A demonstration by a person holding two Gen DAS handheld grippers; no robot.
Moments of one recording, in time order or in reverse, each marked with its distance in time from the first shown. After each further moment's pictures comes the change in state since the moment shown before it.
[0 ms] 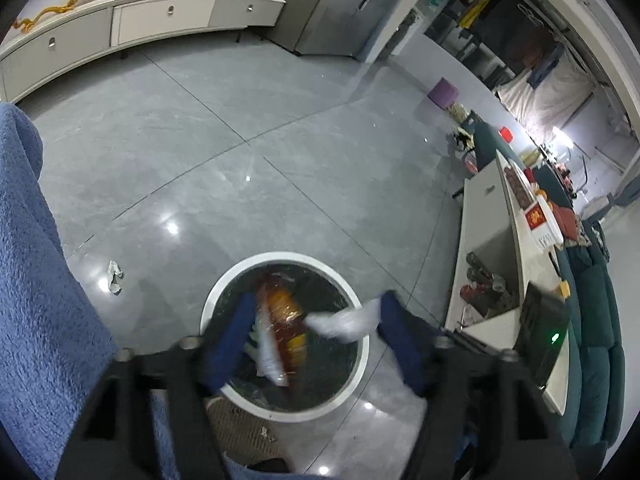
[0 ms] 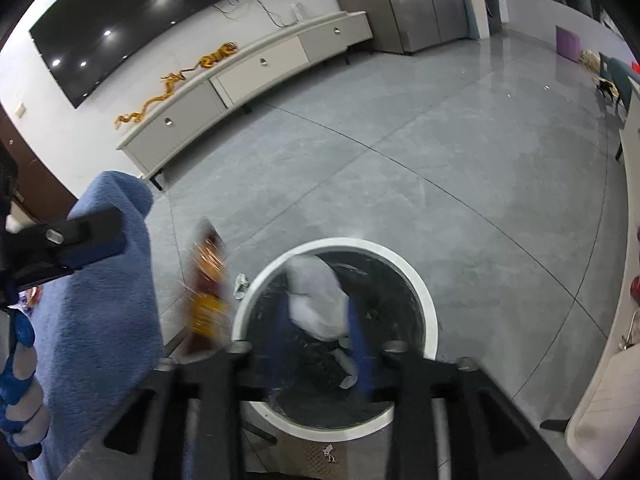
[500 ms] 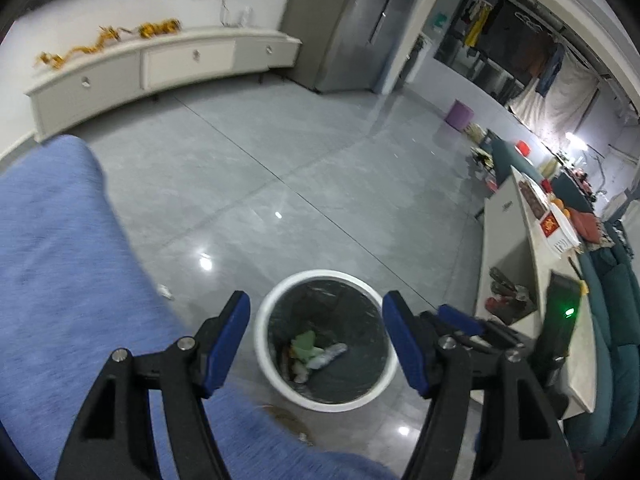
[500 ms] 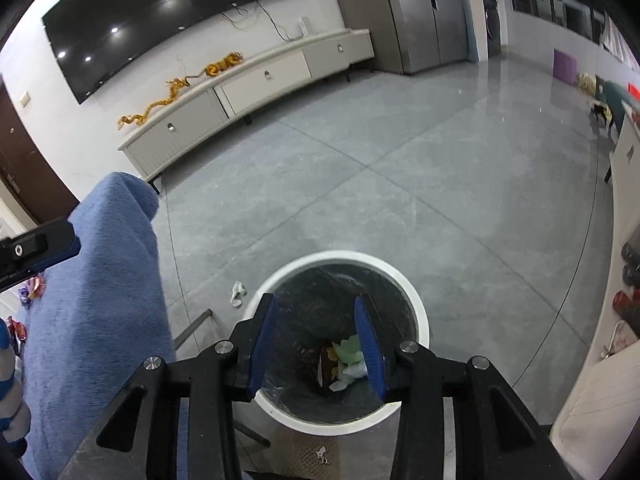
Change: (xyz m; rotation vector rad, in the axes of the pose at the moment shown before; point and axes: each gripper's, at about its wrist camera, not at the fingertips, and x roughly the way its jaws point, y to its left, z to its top) left arm -0.087 0.008 -0.029 0.056 -0.149 0.142; right arm -0.038 0.031 -0.002 -0.060 -0.069 -0.041
